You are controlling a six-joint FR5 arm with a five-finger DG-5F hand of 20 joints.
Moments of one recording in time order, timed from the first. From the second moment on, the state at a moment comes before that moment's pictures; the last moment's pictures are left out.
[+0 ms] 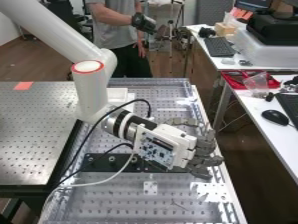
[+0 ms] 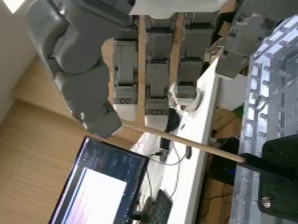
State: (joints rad) arm 1.49 -2.26 -1.57 -2.48 -1.14 0.43
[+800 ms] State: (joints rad) arm 1.49 -2.27 -1.55 -2.50 -1.13 0.42
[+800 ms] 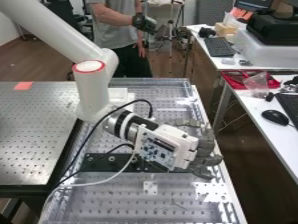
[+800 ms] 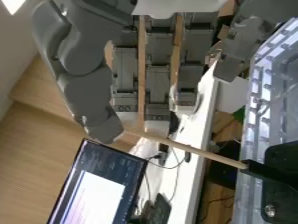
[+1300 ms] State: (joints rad) arm 1.49 -2.27 -1.54 -2.50 -1.11 0.42
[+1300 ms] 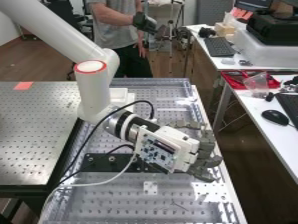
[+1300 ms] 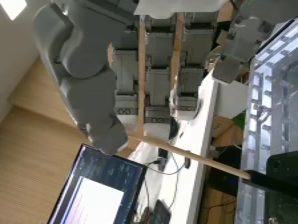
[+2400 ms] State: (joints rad) arm 1.46 -2.22 -1.44 -2.55 -1.12 0.25
